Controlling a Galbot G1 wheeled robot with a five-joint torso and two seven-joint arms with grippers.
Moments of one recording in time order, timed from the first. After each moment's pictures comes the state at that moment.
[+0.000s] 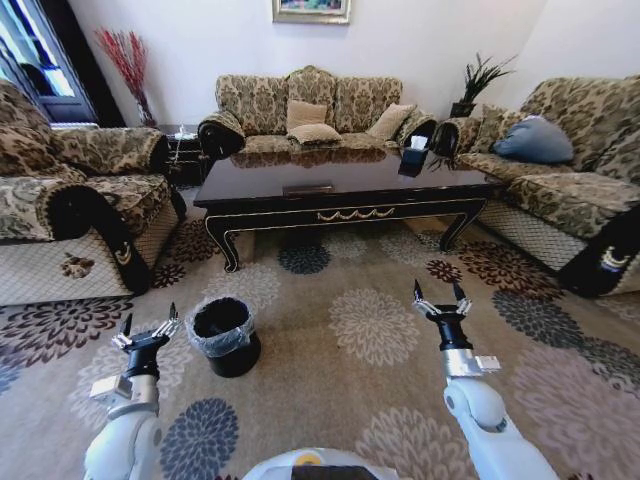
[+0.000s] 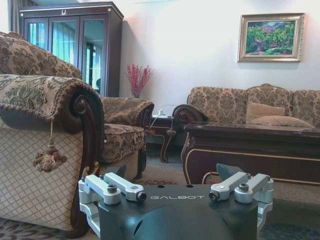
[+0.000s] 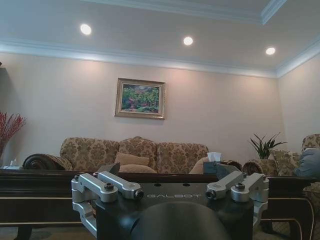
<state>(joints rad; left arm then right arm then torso) 1.63 -1.42 -0.86 -2.17 -0.35 0.00 -0.14 -1.45 1.15 0.64 1.88 0.40 0.43 0.04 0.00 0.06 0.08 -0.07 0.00</state>
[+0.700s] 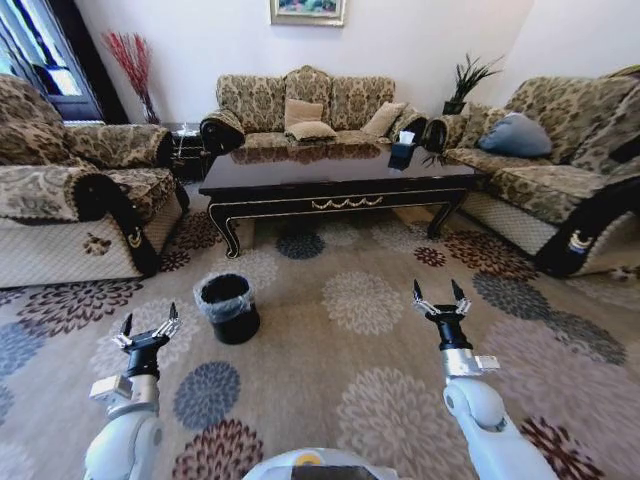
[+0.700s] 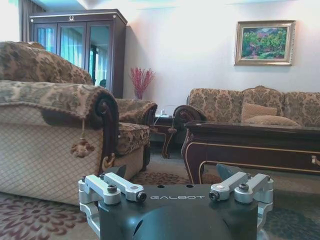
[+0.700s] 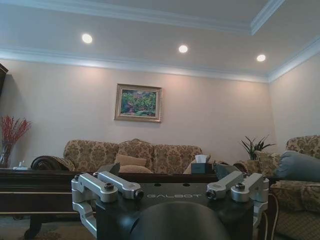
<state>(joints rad) 1.63 -1.42 -0.86 -2.17 -0.35 0.00 -0.14 -1.45 1.14 0.64 1.88 0.40 0.43 0.04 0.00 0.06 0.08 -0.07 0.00</state>
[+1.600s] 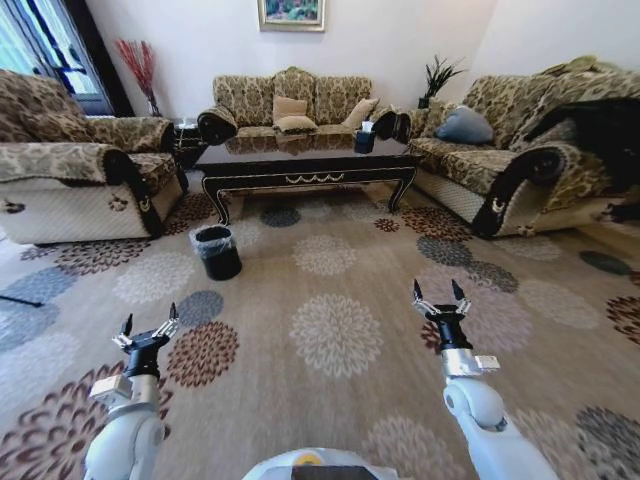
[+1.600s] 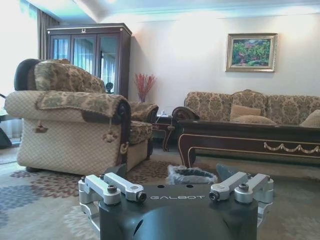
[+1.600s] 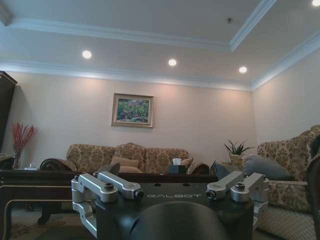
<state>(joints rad) 1.63 -1.42 -0.86 -2.17 -0.35 0.00 -0.15 -1.44 1.14 0.64 1.87 0.40 0.43 0.04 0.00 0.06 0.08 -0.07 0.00</state>
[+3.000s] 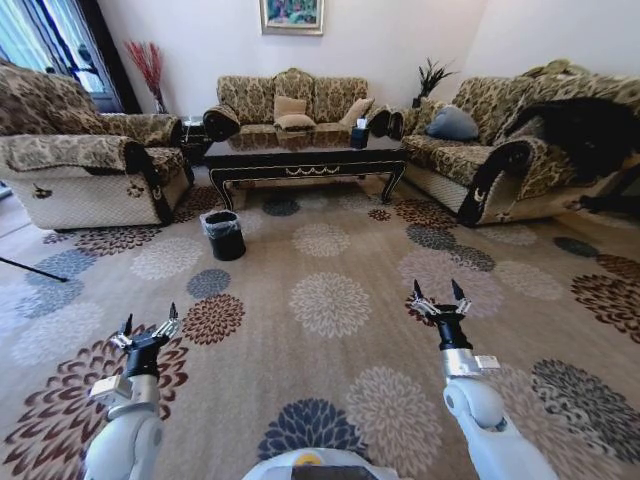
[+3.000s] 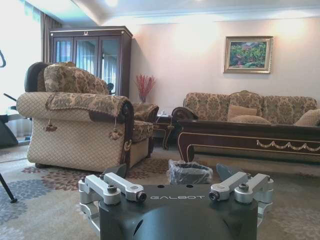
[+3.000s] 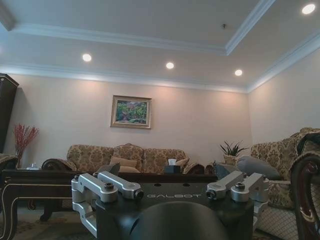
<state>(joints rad) 1.63 -1.42 -0.86 -2.17 -0.35 0.00 -0.15 -1.44 1.14 0.64 1.87 0.40 0.43 0.04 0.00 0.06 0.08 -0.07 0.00</state>
